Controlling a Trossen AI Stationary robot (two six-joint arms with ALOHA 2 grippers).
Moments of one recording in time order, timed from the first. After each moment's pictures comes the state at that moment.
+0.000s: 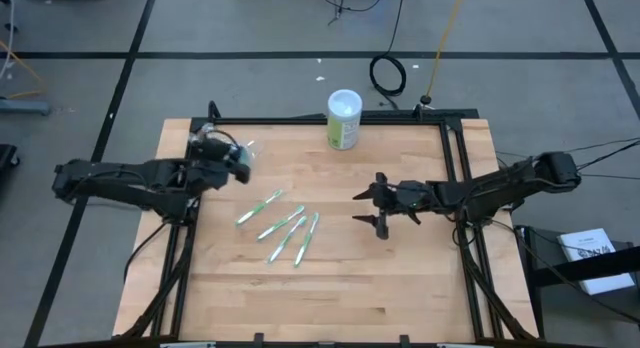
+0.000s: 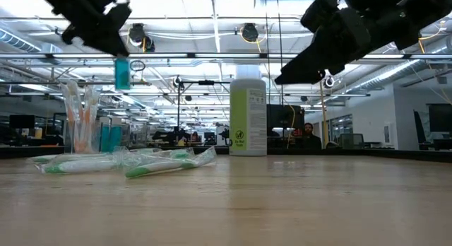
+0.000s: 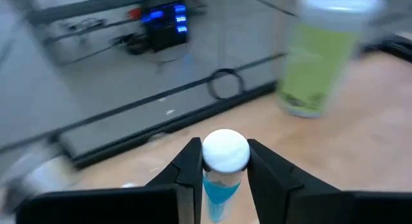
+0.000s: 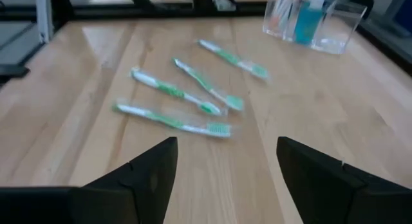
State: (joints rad) left arm -0.01 0.83 0.74 -0.65 -0.93 -0.65; right arm 0.07 1.24 0.51 0.35 0.08 0.07
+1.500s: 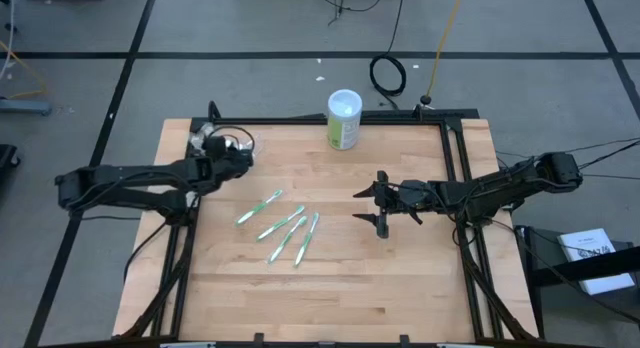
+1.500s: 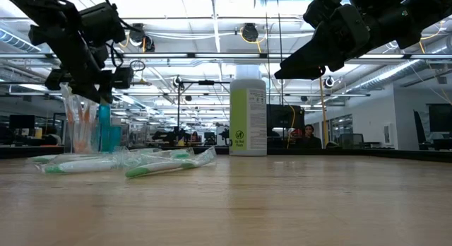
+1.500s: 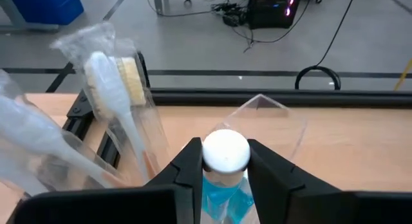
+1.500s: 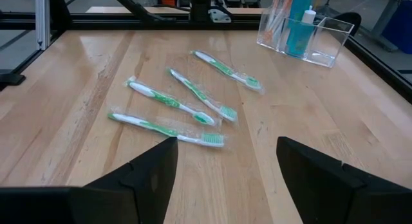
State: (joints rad) left arm 0.32 0.98 0.49 -0.46 -0.96 -0.93; right arm 0.07 1.22 0.50 0.38 0.11 0.04
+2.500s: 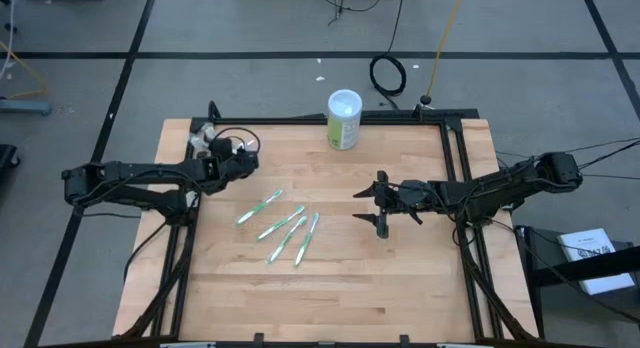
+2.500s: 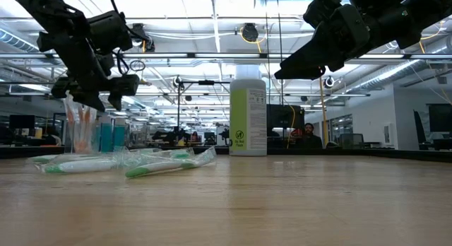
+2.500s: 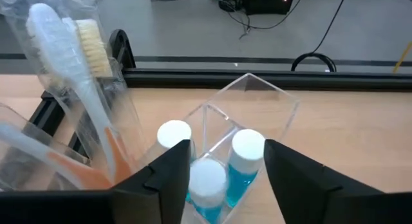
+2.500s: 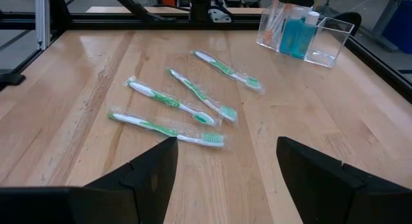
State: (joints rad) left arm 0.32 1.08 0.49 -0.39 -0.90 -0.97; right arm 0.07 1.22 0.50 0.38 0.11 0.04
